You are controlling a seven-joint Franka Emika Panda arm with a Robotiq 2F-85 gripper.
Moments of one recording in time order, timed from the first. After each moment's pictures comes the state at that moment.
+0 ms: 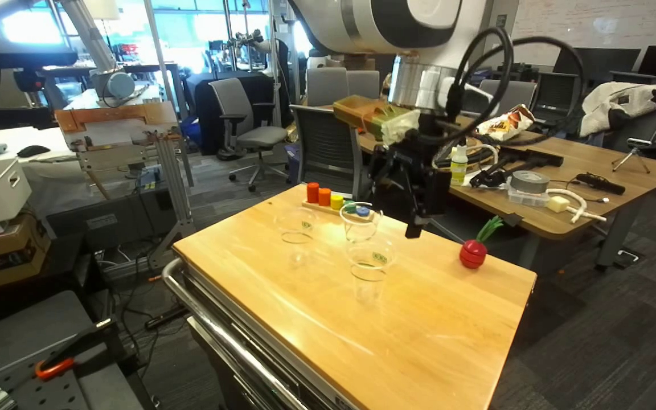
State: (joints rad) arm -0.15 0.37 -0.12 -1.88 0.01 2.07 0.16
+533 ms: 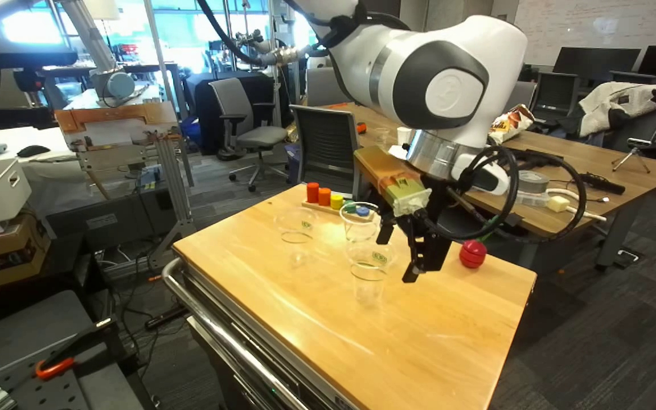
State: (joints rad) arm -0.21 0.55 -0.11 -1.81 0.18 2.12 0.08
